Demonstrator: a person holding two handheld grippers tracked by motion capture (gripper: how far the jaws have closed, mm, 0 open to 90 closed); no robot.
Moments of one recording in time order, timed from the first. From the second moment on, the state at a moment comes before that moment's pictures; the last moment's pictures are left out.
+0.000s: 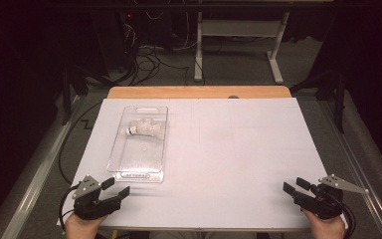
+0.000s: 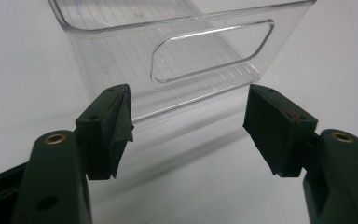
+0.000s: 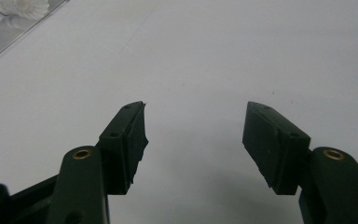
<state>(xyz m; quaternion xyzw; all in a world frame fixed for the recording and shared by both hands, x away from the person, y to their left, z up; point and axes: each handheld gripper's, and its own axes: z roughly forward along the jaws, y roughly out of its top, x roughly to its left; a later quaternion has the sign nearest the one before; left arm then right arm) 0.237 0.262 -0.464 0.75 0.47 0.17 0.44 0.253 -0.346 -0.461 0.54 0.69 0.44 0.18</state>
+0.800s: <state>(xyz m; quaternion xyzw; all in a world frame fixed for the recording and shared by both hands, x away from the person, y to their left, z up) 0.236 0.260 -0.464 0.75 0.46 0.17 0.43 0.253 -0.348 -0.463 0.54 0.69 0.44 0.17</state>
